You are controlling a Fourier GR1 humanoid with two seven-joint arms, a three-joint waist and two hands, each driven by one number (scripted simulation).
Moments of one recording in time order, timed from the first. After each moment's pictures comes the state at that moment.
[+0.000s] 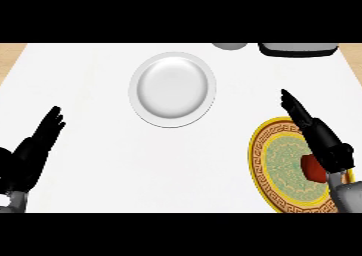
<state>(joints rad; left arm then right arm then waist) -0.01 0.53 -0.16 -1.47 0.31 0.15 0.00 -0.17 -0.50 0.24 -1.47 -0.15 0.00 -0.08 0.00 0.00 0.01</state>
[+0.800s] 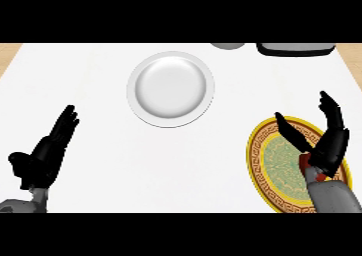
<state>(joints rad) -0.04 0.43 -0.18 -1.40 0.27 0.16 -0.11 -0.16 -0.25 0.08 -1.37 0.20 -0.85 -0.01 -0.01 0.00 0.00</state>
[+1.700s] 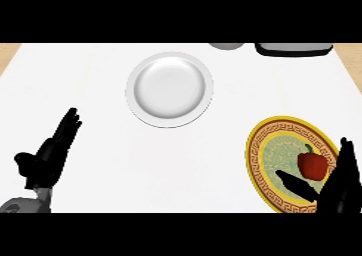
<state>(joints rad) -0.06 0.40 -0.15 -1.32 0.25 0.12 -0.16 0.18 -0.19 0.13 -1.68 0.93 -0.65 0.67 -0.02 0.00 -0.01</state>
